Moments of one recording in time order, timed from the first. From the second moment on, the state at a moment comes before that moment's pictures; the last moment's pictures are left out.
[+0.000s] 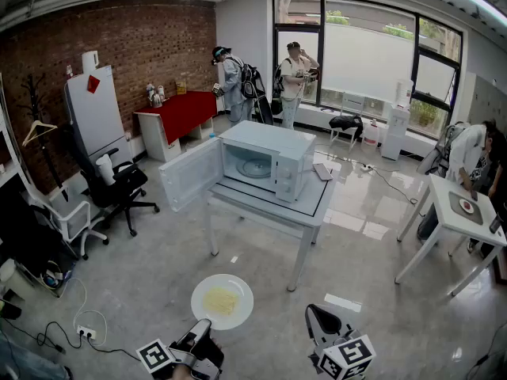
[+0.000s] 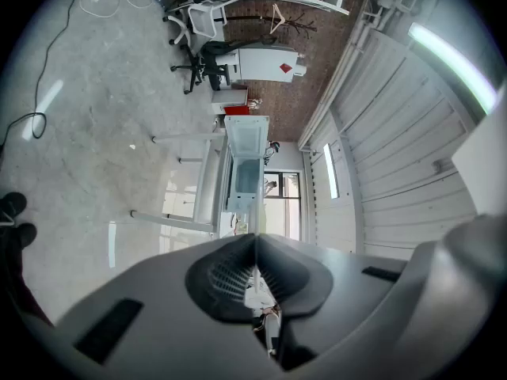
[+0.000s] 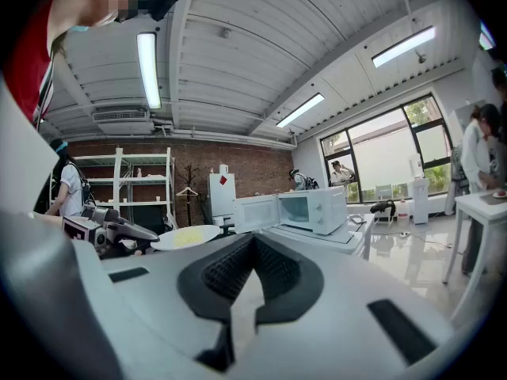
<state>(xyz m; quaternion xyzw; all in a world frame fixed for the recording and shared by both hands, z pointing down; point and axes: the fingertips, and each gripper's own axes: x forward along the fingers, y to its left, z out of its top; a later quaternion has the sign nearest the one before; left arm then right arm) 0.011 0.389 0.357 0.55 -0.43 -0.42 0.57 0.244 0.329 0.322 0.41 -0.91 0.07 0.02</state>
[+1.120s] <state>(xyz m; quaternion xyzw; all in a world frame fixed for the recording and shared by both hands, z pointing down) 0.028 0.364 0.344 0.56 -0.43 -0.42 0.57 0.251 0.318 0.316 0.40 -0.91 0.10 0.01</state>
